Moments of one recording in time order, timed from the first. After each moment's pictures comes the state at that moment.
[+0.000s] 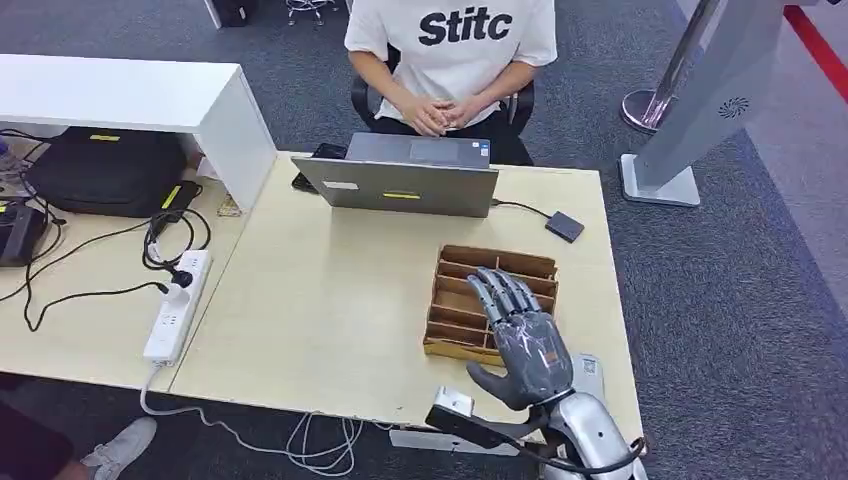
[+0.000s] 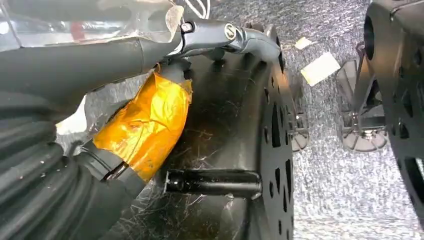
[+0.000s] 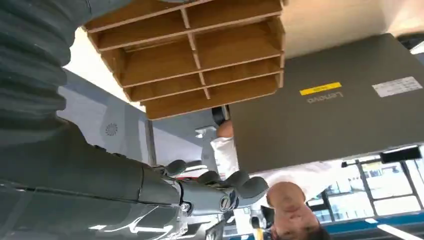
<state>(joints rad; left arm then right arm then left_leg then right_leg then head) -0.12 -0.19 -0.32 -0.20 -1.27 -0.24 -0.04 -0.11 0.09 0.49 -1.54 1.28 -0.12 -0.12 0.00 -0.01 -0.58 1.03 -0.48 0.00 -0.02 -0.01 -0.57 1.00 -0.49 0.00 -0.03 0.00</state>
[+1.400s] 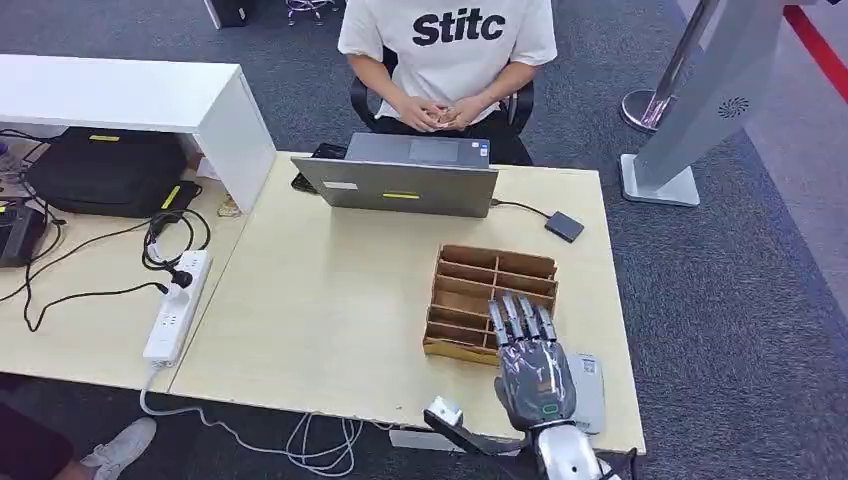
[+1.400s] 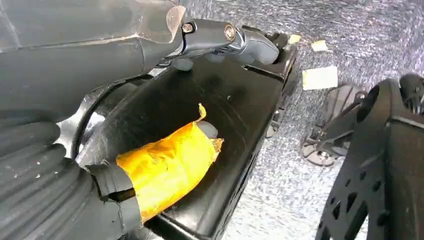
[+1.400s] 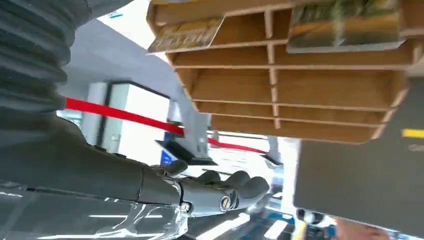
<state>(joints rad) -0.09 -0.21 0.01 -0.20 -1.08 -0.14 0.06 -0.13 -0.04 0.73 -1.47 1.57 -0.21 0.38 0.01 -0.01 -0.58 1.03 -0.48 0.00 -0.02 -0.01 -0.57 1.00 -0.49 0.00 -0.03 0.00</state>
